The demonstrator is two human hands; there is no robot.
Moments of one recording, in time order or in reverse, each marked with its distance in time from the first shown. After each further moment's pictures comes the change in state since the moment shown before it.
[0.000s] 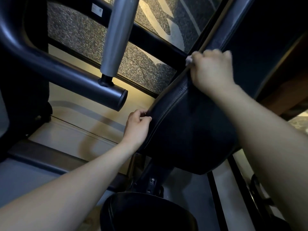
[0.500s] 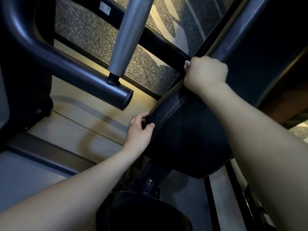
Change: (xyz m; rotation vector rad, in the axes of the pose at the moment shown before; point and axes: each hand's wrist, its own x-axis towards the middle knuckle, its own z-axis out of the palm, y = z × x) left_hand -0.013 -0.018 0.003 0.014 0.053 0.030; right_hand 0.021 -0.039 -0.021 -0.056 -0.340 0.132
